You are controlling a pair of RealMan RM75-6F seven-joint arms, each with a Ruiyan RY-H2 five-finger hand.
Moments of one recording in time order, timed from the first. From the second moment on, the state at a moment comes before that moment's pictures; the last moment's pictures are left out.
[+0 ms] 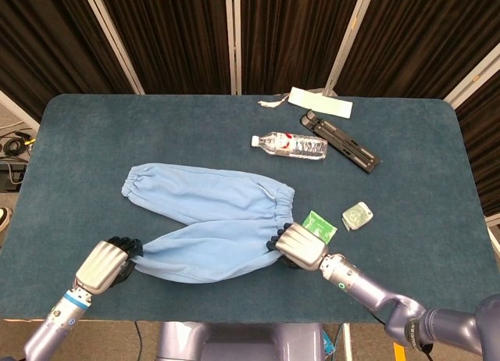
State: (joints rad) left arm -0.29 -1.43 0.09 -1.35 1.75 1.33 0.02; right arm 0.73 -1.50 -0.05 -1.38 -1.73 1.06 0.04
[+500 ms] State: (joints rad) left arm -0.43 -1.25 -0.12 -1.65 1.34 1.08 0.25; right arm 0.79 -1.48 0.14 -1.48 -1.30 0.86 0.05
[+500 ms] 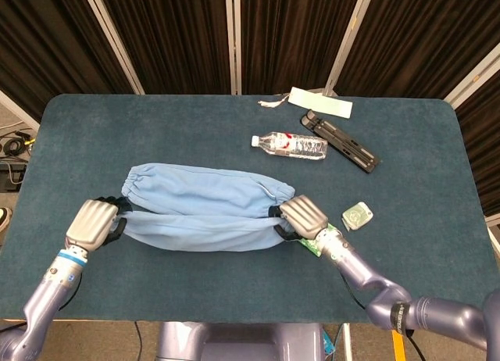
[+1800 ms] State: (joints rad) left arm -0.79 -1.39 -0.22 -1.30 0.69 0.80 0.49; right arm 1.03 -1.86 0.31 -0.87 -0.97 0.71 -0.15
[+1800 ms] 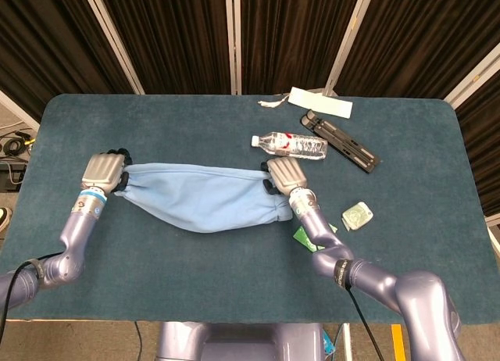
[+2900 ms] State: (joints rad) left arm -0.49 -1.09 -0.14 -1.76 1.03 1.20 0.24; right arm 0.79 -1.45 -0.04 -1.11 -1.74 1.22 0.19
